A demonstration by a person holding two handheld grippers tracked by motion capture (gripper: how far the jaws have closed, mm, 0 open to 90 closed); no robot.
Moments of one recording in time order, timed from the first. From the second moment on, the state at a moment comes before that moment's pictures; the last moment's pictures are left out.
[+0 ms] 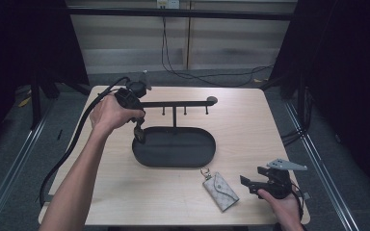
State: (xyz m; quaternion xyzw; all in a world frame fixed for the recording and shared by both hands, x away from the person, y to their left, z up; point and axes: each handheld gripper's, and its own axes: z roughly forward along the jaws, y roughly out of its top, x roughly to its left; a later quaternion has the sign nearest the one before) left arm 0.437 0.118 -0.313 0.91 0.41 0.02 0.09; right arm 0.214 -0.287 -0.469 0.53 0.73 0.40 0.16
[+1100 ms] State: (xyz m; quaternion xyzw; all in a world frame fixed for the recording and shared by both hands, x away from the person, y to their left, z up) left arm 0.440 0.134 -0.322 0.89 0.44 0.00 0.15; right arm 0.216 -0.286 -0.470 0.53 0.73 0.40 0.16
